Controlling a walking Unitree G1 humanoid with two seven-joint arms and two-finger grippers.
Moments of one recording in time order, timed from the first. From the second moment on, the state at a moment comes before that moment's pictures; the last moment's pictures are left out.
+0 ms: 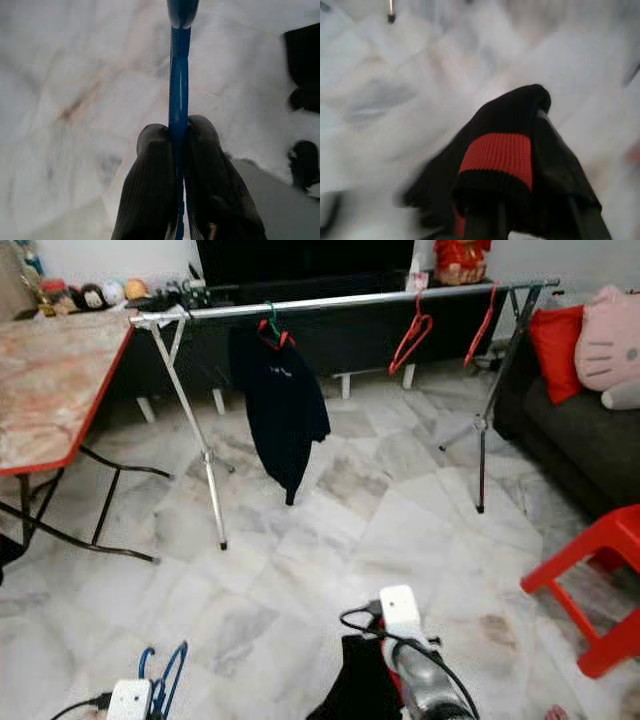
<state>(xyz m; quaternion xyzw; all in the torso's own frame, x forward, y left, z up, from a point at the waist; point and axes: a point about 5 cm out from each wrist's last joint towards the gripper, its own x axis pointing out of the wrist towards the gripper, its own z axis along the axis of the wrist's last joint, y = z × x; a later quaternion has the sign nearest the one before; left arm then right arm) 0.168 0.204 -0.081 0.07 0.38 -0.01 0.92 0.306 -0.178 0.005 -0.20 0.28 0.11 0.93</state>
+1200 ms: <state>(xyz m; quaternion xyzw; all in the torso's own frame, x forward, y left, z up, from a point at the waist) 0.210 0.199 0.098 0.07 0.24 -0.48 0.84 0.358 -0.142 0.066 -0.37 0.23 0.25 0.86</state>
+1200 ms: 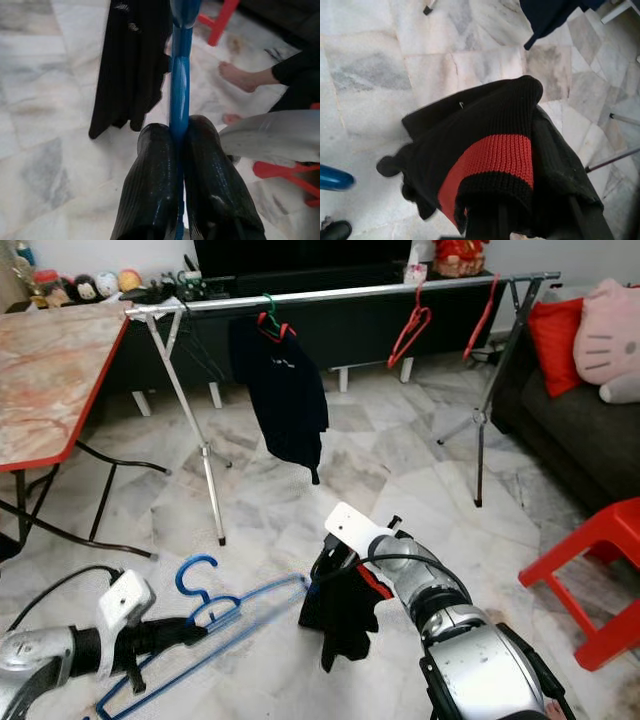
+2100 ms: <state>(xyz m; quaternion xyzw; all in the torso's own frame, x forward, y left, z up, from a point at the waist) 0.226 0.161 0.135 0.08 0.17 -0.43 0.88 0.382 -0.080 0.120 -0.20 0.16 0.23 0.94</state>
